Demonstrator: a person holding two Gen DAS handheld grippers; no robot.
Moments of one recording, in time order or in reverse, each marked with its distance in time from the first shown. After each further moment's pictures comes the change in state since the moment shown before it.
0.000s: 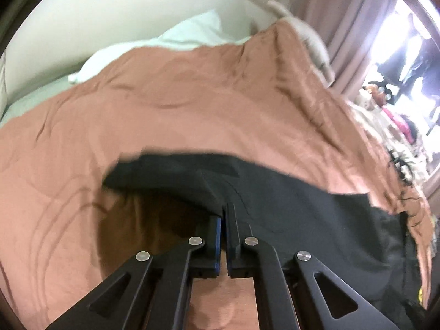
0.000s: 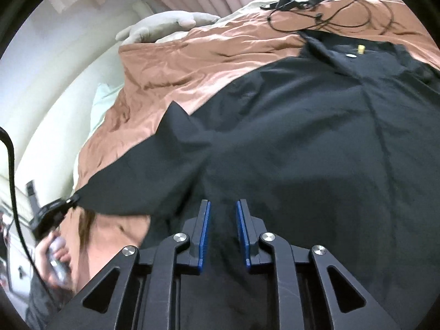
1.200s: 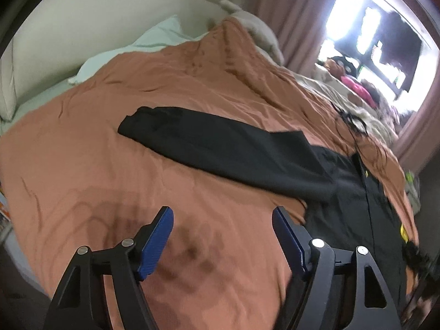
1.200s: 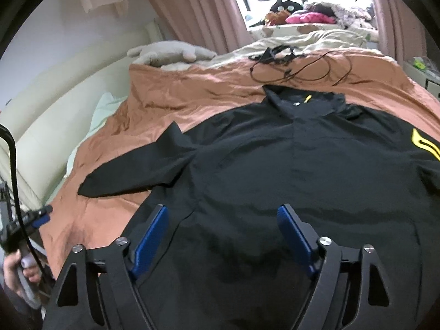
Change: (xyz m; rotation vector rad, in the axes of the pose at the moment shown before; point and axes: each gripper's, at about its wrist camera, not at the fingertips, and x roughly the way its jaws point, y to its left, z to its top) left arm -0.137 -0.024 -0.103 0.108 0.070 -0.100; right arm -0.154 -0.004 -0.080 -0.155 -0.142 -0.174
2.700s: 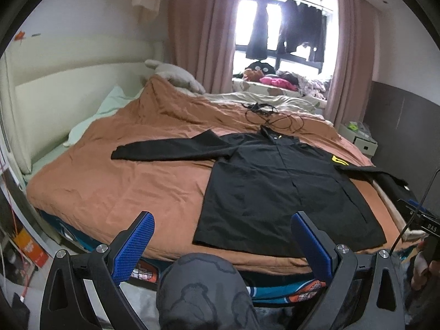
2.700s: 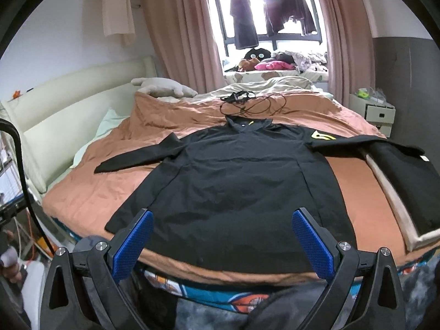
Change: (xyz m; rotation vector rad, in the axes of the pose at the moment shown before) left arm -0.288 -0.070 -0.201 0.386 -0.194 -0.160; right arm -0.326 0.030 -0.194 -0.026 -0.272 -0.174
